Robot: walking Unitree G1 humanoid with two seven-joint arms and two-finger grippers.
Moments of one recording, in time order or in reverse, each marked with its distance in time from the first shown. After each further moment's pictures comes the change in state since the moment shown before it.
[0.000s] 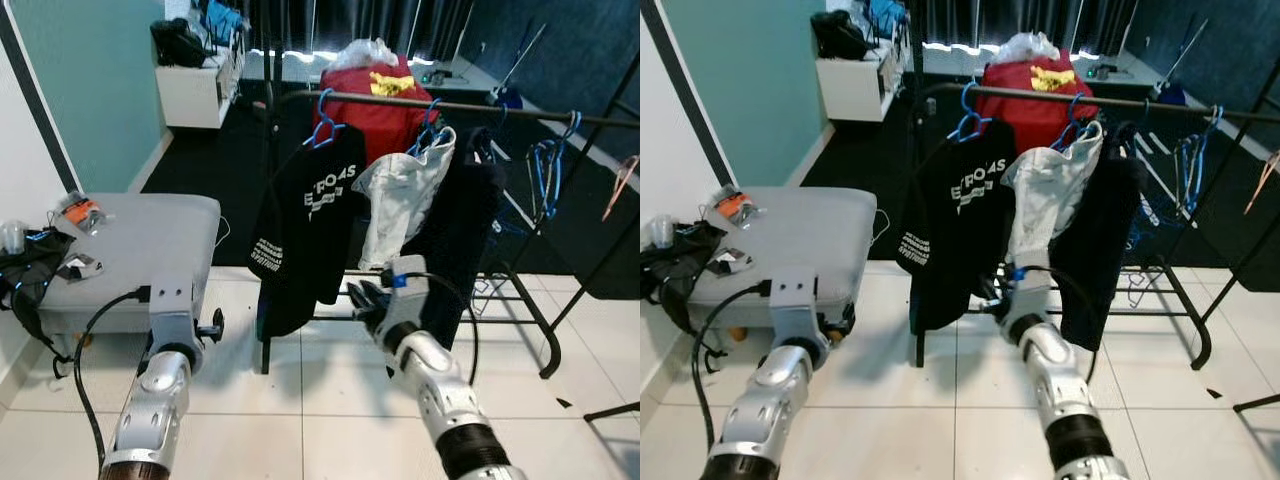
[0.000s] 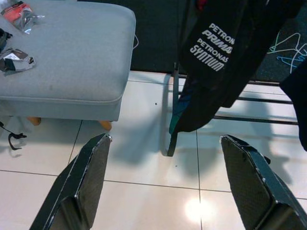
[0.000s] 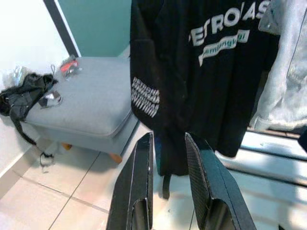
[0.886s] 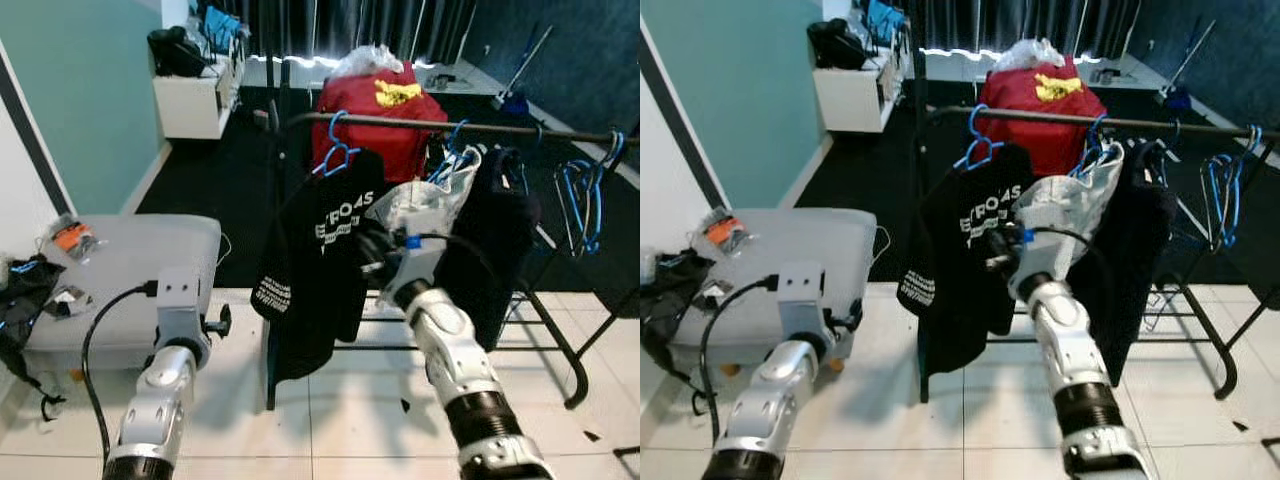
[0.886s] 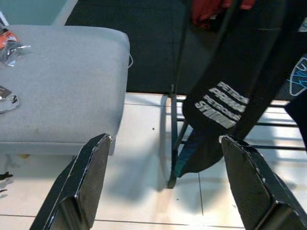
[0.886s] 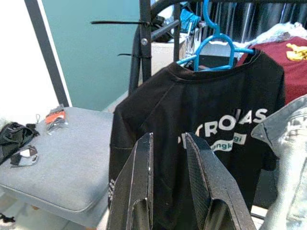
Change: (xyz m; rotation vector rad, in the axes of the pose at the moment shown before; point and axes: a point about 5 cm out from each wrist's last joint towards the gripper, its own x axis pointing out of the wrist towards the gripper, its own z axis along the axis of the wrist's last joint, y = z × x) left arm 0.002 -0.005 0.007 -0.008 -0.020 -0.025; right arm 0.014 -0.001 0.064 -0.113 -0.192 0.023
